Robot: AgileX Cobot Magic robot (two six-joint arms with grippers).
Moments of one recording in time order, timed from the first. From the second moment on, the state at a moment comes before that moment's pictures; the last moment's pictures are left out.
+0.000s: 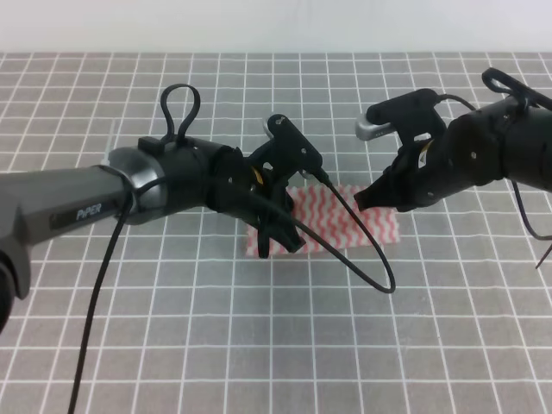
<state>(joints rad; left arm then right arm) -0.59 2.00 -1.38 -0.13 0.32 0.60 0.43 1.87 -1.32 -0.07 0.50 0.08</state>
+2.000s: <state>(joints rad) -0.56 2.04 -1.38 -0.09 0.19 0.57 0.39 1.96 -1.32 -0.07 0.34 0.11</state>
